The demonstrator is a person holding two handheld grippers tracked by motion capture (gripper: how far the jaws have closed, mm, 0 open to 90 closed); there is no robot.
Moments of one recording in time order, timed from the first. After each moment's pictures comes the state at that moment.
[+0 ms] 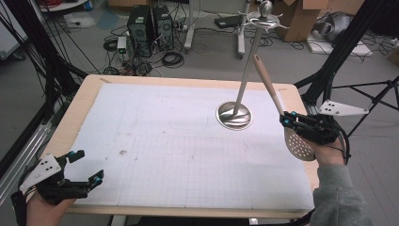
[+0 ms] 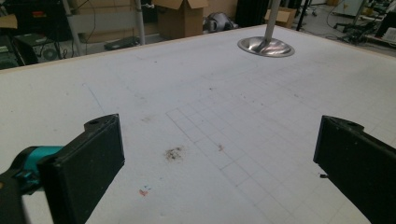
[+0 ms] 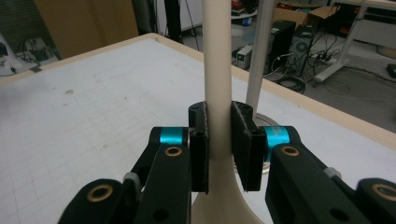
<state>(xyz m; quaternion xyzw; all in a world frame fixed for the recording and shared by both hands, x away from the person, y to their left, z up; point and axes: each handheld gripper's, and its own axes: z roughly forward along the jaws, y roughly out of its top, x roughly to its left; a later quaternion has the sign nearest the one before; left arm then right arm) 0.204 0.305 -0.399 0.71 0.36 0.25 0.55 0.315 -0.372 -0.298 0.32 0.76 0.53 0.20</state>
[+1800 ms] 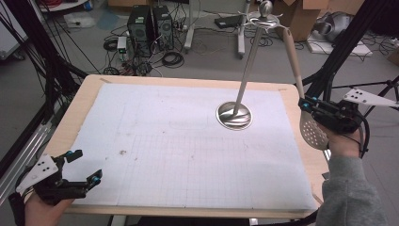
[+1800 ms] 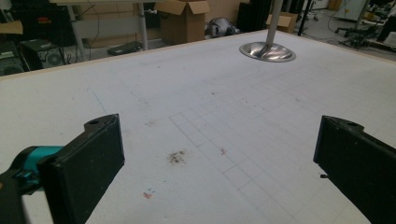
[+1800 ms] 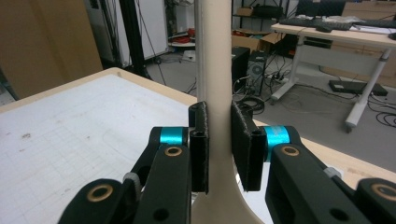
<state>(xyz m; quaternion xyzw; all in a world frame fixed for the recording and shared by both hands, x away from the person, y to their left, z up) 0.202 0.308 -0.397 0.70 0.36 0.26 0.56 0.315 -0.397 -0.261 0.37 0.70 0.55 0.26</state>
